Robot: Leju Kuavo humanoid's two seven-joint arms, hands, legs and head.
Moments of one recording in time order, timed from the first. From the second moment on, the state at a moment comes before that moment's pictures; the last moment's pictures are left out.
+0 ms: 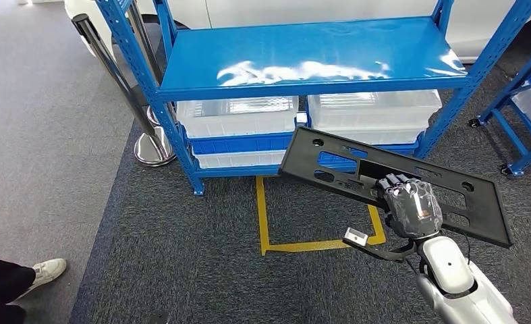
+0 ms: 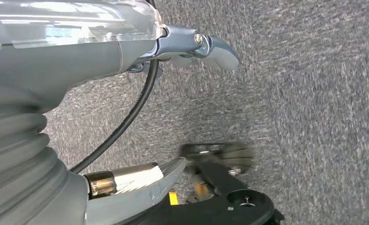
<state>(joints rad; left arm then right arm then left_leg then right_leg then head) -0.04 -0.12 0.21 -0.19 -0.31 0.21 -0.21 -0.32 -0.41 0.51 -1.26 1.41 -0.61 -0.09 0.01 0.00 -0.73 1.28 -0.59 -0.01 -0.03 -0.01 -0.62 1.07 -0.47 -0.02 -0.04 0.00</state>
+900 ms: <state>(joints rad) -0.04 -0.11 0.21 -0.19 -0.32 0.21 -0.20 -0.30 -0.41 0.49 -1.26 1.45 -0.62 -0.06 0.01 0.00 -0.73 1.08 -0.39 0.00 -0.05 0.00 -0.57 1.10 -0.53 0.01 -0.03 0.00</state>
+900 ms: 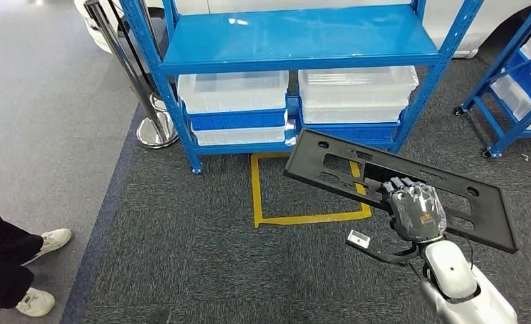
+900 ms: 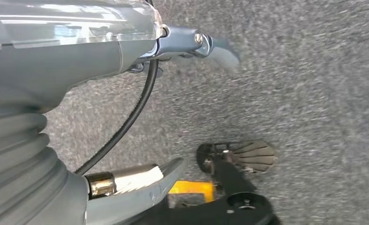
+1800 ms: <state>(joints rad) -0.04 -0.12 0.23 -0.19 -0.32 0.22 -0.20 -0.26 -0.40 0.49 -1.26 1.49 -0.63 -0.04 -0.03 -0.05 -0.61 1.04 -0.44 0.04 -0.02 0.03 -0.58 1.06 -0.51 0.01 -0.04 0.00</state>
